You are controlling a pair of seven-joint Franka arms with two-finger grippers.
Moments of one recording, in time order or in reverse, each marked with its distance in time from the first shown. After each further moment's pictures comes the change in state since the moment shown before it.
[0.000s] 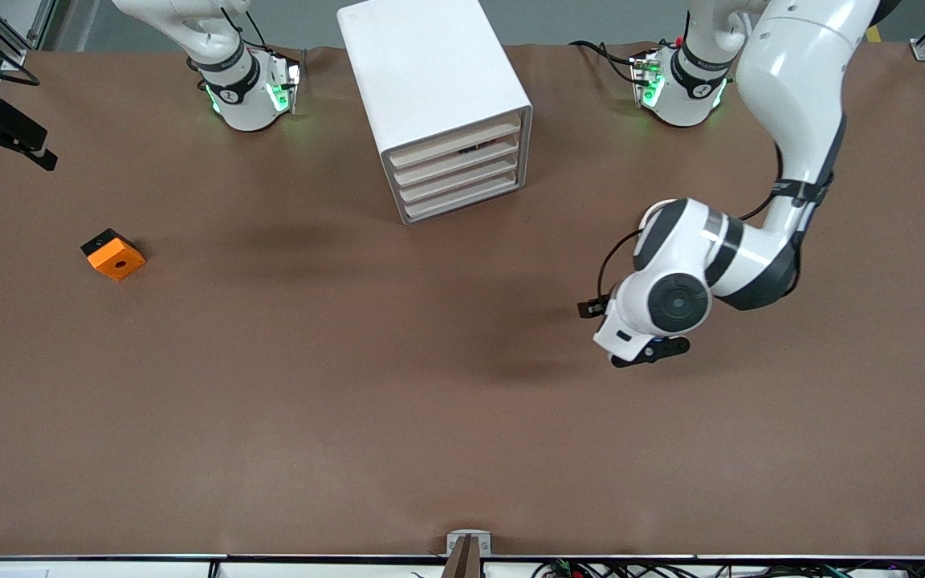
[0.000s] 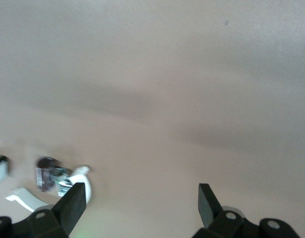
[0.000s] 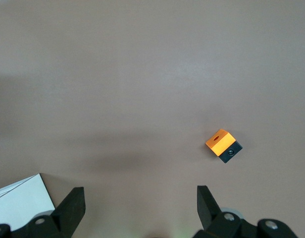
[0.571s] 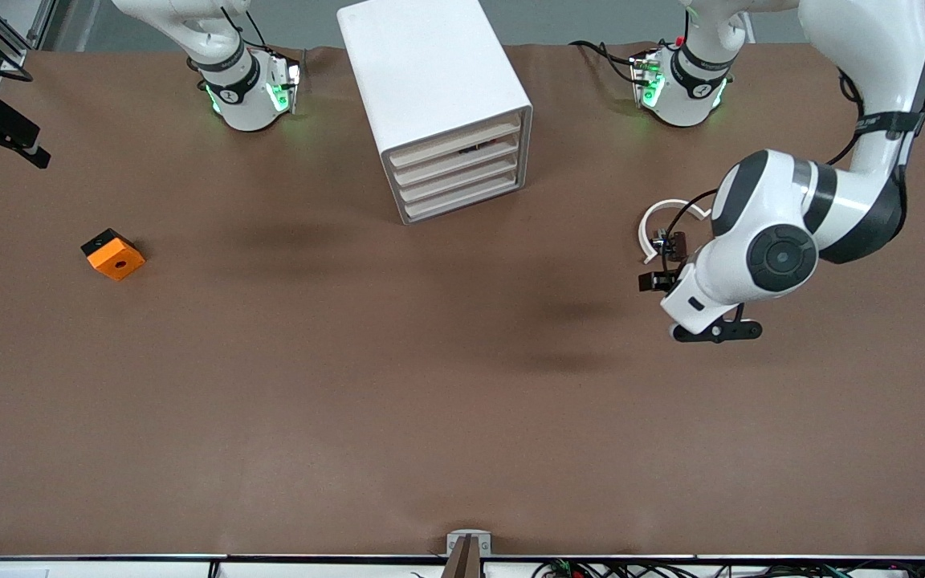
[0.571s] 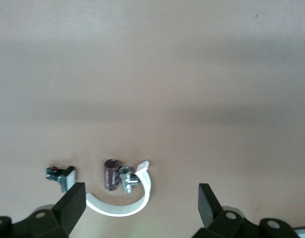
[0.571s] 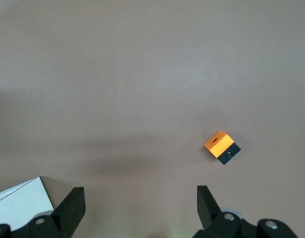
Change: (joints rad) left arm 0.121 -0.237 -0.003 -0.180 -0.001 -0.002 0.274; right arm 0.000 -0.006 -0.010 0.002 0.000 0.007 0.000
